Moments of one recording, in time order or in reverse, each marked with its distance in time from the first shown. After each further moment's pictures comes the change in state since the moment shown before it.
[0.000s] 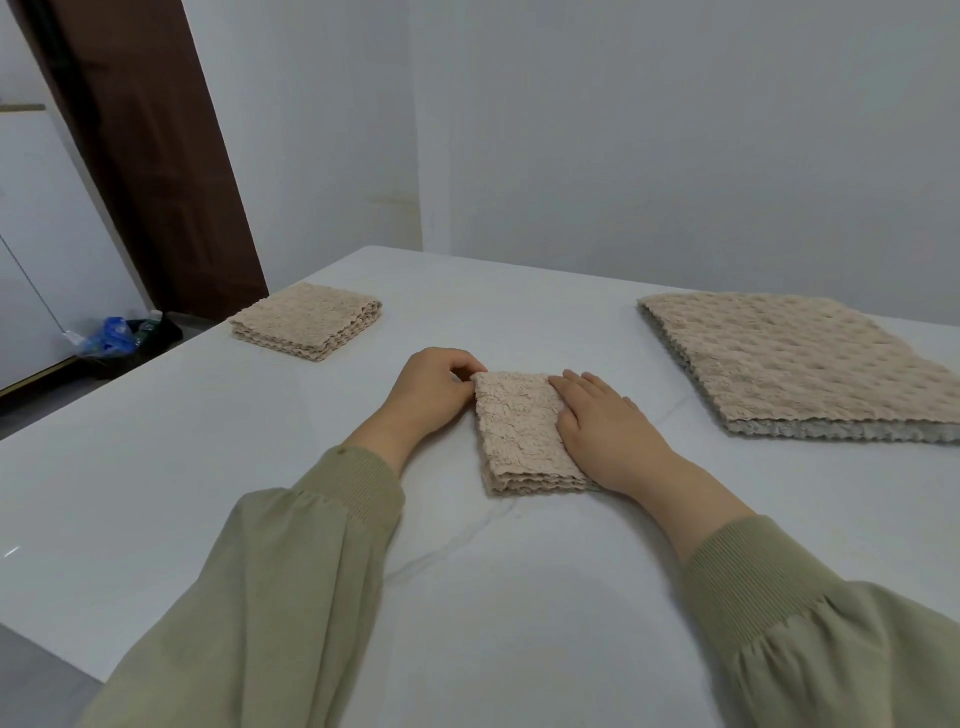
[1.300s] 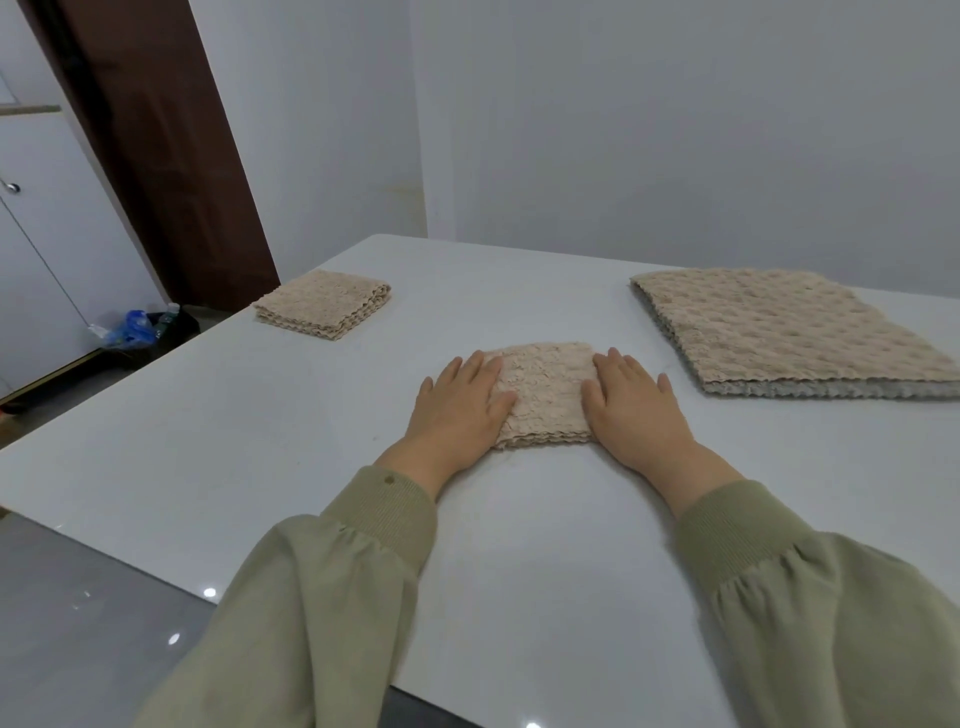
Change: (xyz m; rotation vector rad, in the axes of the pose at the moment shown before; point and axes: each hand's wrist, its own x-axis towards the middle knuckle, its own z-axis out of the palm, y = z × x) left_hand -0.070 0.021 0.019 0.514 -0.196 0.038; right_hand -0.035 0.018 -0.002 -0.025 0.144 0.124
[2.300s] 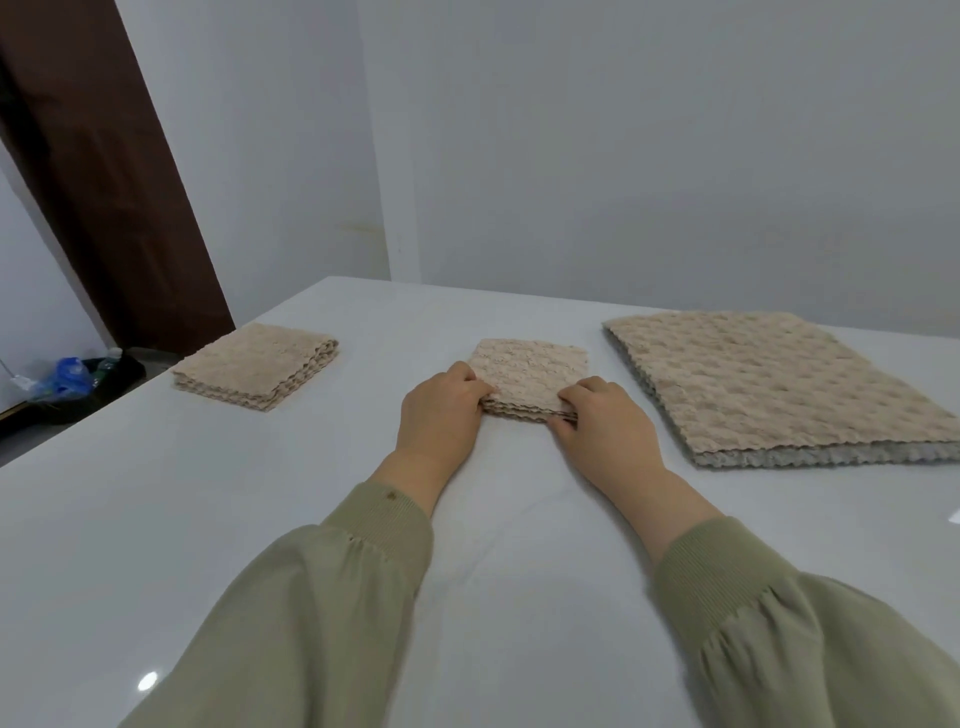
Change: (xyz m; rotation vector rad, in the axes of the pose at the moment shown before) left_hand 0.113 -0.003 0.015 0.070 0.456 0.246; right_hand 0.078 0.016 0.006 -0.067 0.228 -0.059
